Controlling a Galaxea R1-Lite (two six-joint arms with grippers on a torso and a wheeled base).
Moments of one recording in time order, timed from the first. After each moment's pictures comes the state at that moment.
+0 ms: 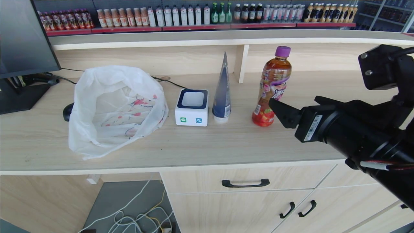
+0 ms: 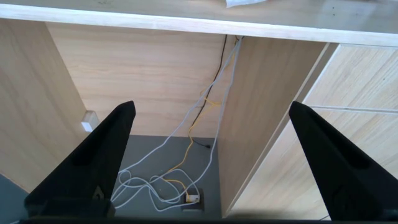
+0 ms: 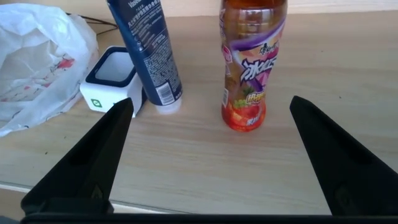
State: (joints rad) left arm 0.00 0.00 0.00 0.00 0.00 -0.01; right arm 0.83 1.42 -0.76 -0.72 -0.61 0.02
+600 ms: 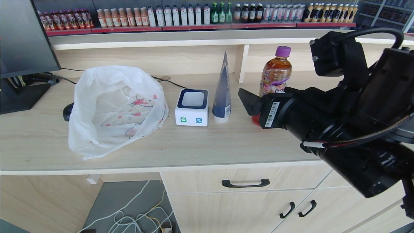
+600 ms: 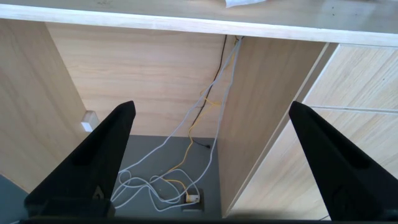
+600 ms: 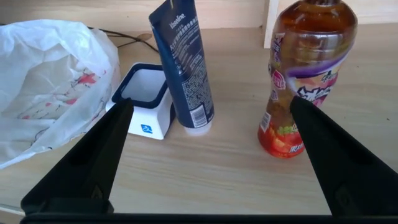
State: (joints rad) left arm 0.00 0.00 0.00 0.00 0.00 -0.01; right arm 0.89 1.59 -0.93 -0.74 -0.64 0.02
